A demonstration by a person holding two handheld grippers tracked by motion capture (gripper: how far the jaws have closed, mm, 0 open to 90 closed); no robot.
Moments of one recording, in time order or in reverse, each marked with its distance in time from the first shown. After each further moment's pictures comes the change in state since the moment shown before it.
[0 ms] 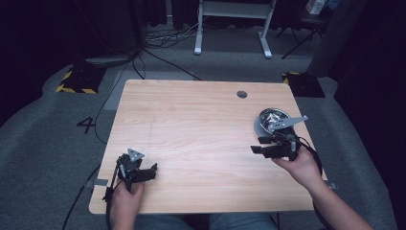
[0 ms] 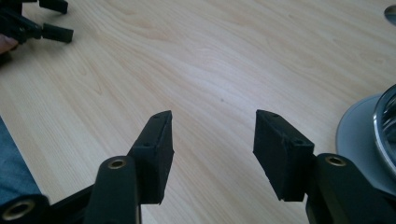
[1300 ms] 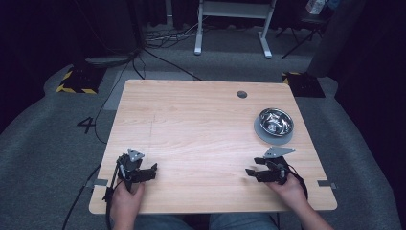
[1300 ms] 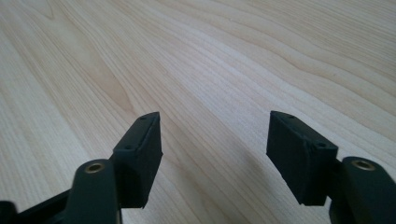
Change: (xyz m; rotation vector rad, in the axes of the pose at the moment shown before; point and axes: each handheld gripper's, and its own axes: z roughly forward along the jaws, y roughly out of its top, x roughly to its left) left arm 0.000 0.000 0.000 0.000 0.000 0.000; right arm -0.003 -0.093 0.069 -0.033 -0.017 -0.029
